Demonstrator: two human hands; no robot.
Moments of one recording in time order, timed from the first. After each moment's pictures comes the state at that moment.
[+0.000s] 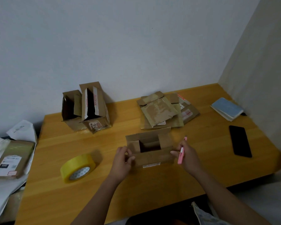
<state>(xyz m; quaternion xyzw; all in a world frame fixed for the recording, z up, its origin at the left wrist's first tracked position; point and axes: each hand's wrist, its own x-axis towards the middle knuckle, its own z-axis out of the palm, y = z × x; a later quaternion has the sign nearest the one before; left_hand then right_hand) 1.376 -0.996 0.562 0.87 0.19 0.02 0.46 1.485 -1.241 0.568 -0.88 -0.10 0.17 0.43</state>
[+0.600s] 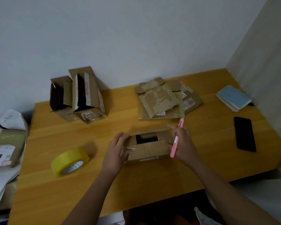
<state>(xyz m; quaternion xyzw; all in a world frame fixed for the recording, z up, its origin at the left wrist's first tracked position) 1.388 -0.988 0.540 0.93 0.14 0.04 0.34 1.515 -1.233 0.555 -0.90 -0.25 0.10 0.34</state>
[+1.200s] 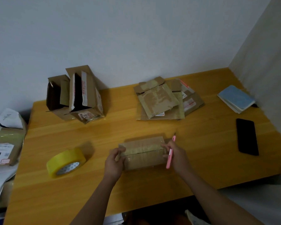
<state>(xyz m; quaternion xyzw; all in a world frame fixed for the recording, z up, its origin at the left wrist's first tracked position) 1.380 -1.006 0.500 0.76 0.36 0.00 0.54 1.497 -1.227 0.511 -0.88 -0.18 0.18 0.39</state>
